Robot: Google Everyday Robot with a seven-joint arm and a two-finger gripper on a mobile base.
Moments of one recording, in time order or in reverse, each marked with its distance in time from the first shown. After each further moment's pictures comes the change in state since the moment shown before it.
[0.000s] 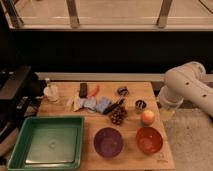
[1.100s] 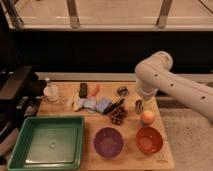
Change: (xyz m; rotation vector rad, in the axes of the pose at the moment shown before) arm -0.113 -0.055 -0.008 0.067 0.014 -0.494
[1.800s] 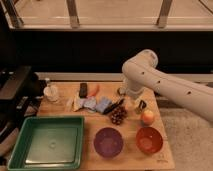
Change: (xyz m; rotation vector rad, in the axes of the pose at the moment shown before) arm -0.040 -0.022 -0.002 0.019 -0.038 -0.149
